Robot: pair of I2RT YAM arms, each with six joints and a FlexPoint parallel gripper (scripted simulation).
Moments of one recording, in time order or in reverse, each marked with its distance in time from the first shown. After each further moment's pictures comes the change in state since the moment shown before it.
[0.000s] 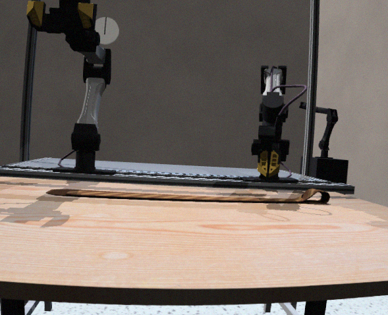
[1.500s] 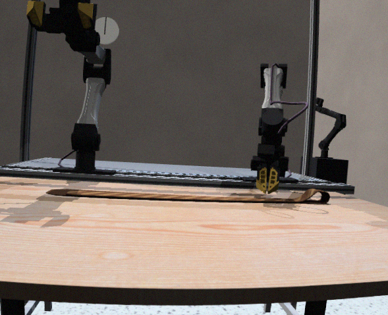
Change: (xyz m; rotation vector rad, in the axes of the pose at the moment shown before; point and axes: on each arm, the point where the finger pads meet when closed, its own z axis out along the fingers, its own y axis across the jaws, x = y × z) left arm 0.032 0.001 0.032 0.000 0.017 0.000; right arm 0.000 0.000 0.000 0.000 0.000 0.000
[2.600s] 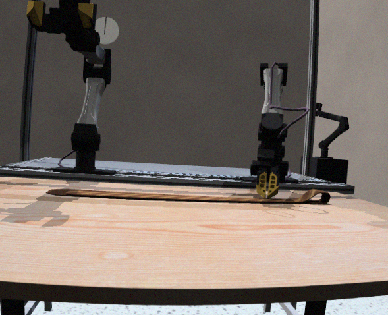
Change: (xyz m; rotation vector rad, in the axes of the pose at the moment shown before) left arm 0.003 0.000 0.013 0.000 -0.030 0.001; right arm 0.000 0.000 0.000 0.000 0.000 0.000
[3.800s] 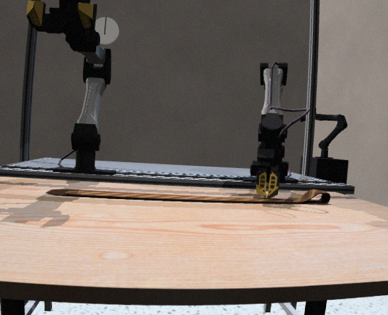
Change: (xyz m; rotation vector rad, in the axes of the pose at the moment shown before) left arm -0.002 0.000 0.002 0.000 -0.013 0.000; right arm 0.000 0.000 0.000 0.000 0.000 0.000
